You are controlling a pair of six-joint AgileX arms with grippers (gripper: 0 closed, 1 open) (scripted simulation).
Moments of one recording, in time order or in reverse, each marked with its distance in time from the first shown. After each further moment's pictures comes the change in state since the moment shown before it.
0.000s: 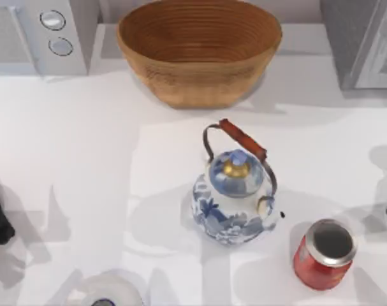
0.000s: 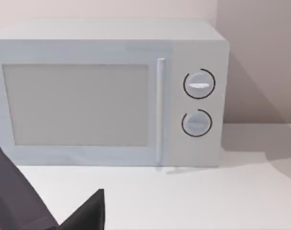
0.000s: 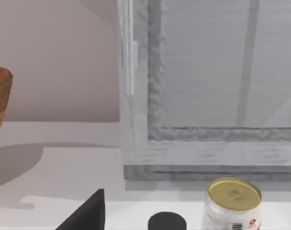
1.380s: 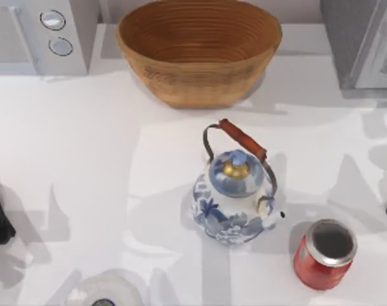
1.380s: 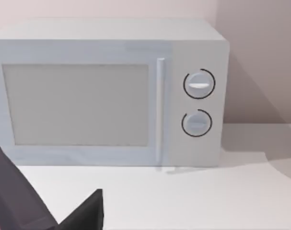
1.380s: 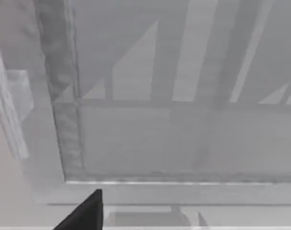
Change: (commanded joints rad) left arm 0.000 0.000 0.000 0.000 0.000 0.000; right arm -0.163 1.270 0.789 0.074 -0.070 -0.098
